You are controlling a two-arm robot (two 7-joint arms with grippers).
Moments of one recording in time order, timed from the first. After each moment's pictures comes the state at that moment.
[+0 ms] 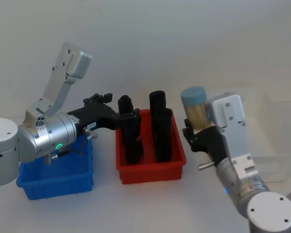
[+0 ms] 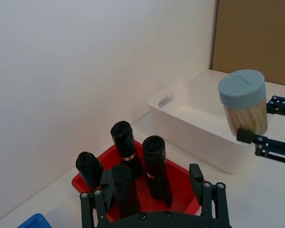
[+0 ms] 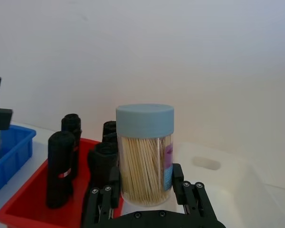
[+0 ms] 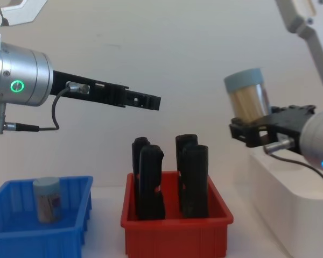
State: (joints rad) left arm -0.49 0.37 0.28 -1.58 -0.29 0.52 -0.50; right arm 0.15 0.11 -0.39 -1.73 -0.09 0.32 -0.16
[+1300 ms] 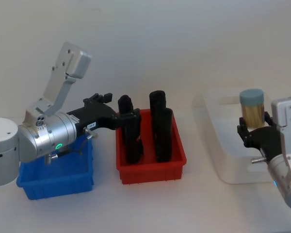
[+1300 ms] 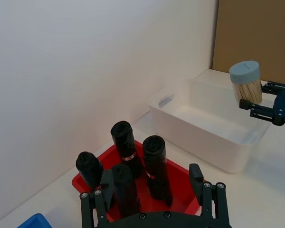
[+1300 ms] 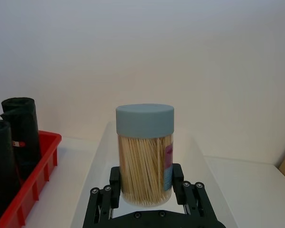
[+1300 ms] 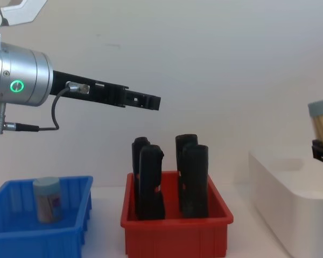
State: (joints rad) left arm -0.49 0.37 0.28 -1.58 -0.29 0.52 -0.50; right arm 0.20 0.21 -0.21 -1.50 0.04 0.12 -0.13
